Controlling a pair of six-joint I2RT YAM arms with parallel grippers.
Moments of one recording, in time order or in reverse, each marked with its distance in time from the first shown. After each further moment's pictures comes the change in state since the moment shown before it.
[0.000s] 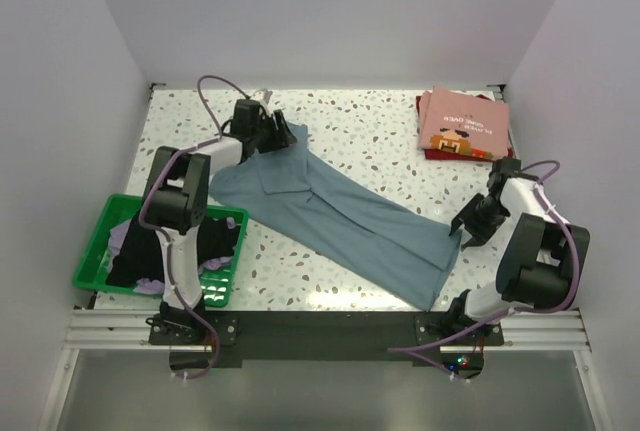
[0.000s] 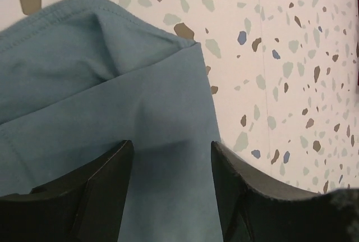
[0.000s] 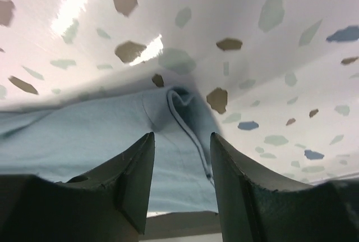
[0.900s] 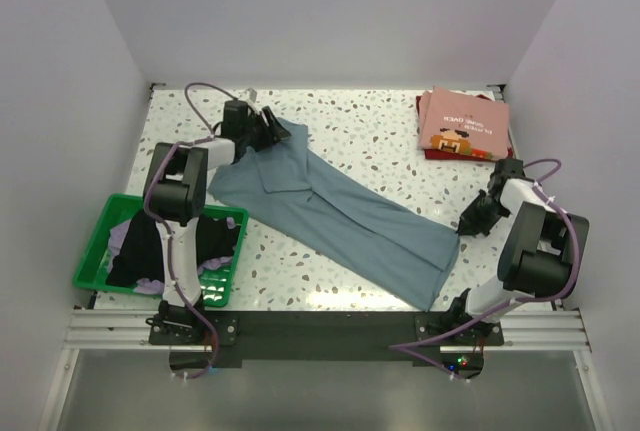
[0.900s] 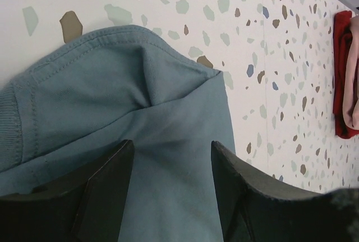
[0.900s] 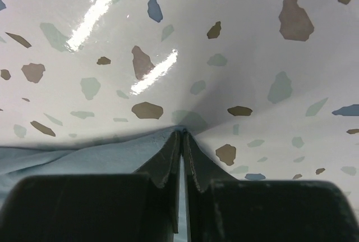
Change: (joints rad) left arm 0.080 0.117 0.016 0.150 0.108 -0.123; right arm -0.042 0.072 -0.027 0.219 -0.016 -0.032
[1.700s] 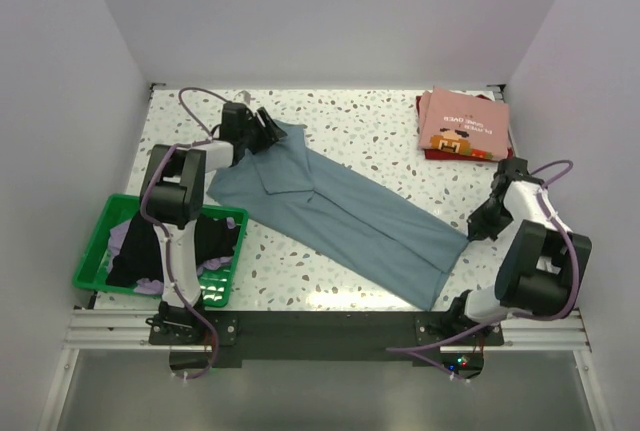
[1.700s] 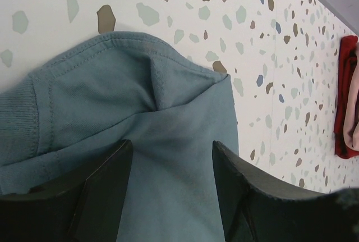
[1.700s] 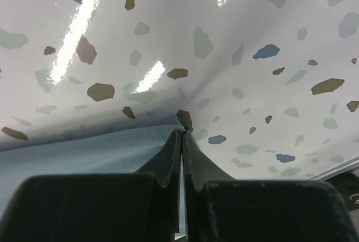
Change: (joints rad) left arm 0.001 -0.041 -0.058 0.015 -0.086 -0.068; right arm 0.000 -0.131 0.011 -0.162 0.180 0.102
